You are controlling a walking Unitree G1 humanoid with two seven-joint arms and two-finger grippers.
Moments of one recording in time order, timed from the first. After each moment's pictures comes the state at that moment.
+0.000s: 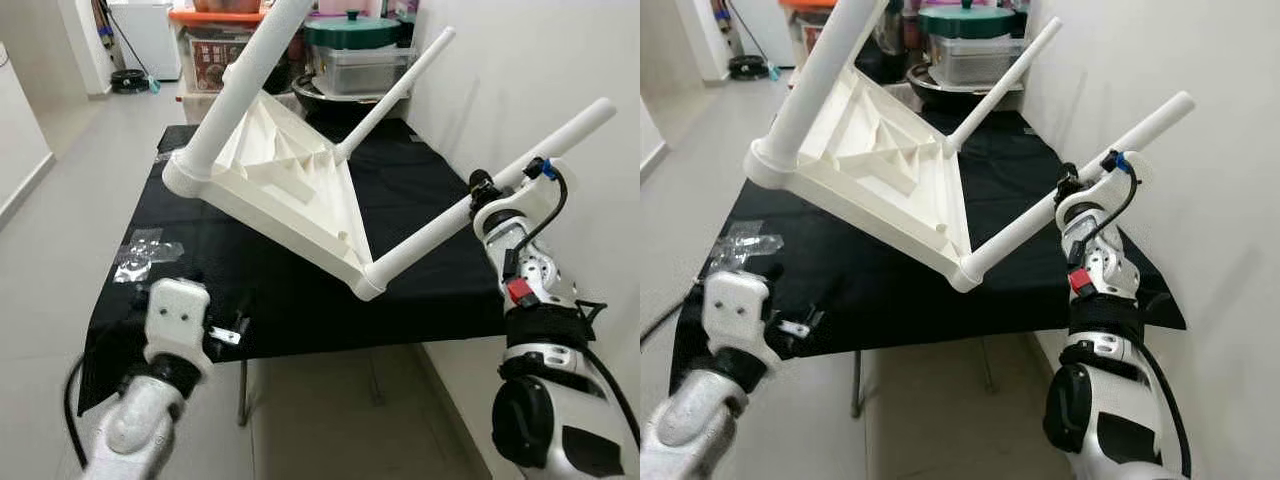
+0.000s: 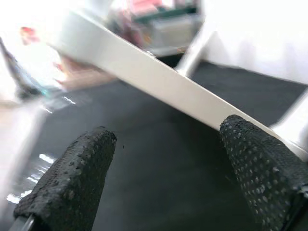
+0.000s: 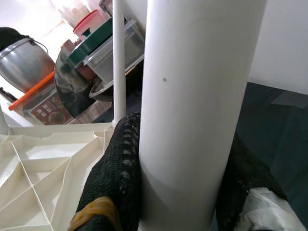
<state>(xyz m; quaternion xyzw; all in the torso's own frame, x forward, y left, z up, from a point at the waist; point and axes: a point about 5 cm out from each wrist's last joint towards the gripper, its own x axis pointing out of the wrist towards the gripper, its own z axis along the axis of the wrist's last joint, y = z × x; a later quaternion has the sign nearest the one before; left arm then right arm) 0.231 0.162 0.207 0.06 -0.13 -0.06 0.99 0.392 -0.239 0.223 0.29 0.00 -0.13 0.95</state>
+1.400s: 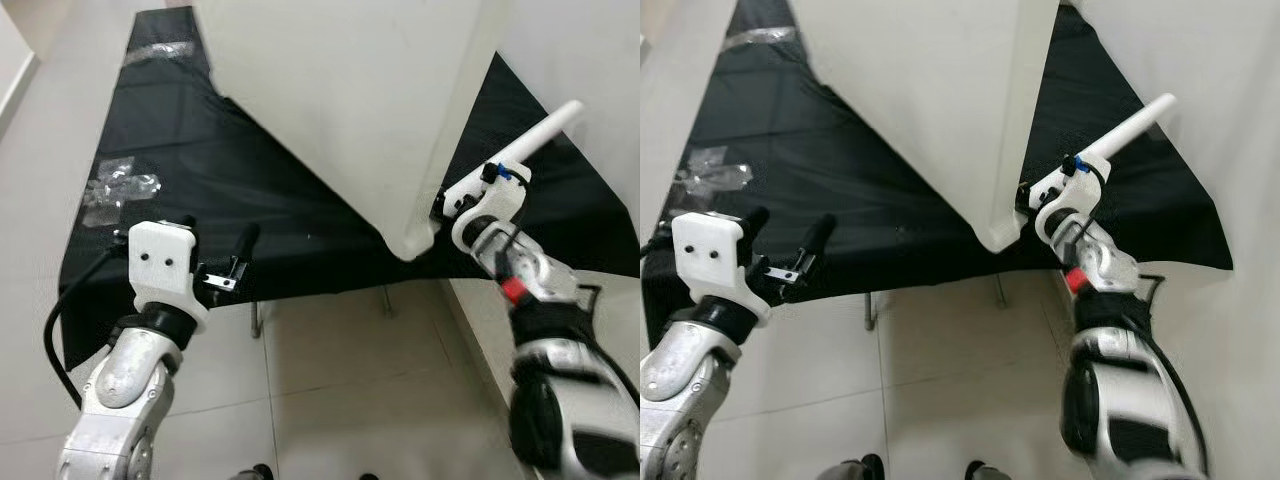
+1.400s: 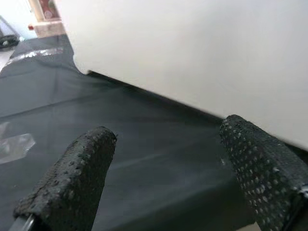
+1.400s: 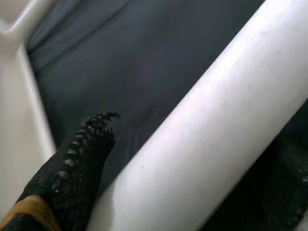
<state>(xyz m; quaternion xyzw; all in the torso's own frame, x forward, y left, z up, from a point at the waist) 0.235 0.152 0.232 0.03 -0.13 -0.06 0.99 0.366 -0.197 0.194 0.19 0.12 0.12 0.97</state>
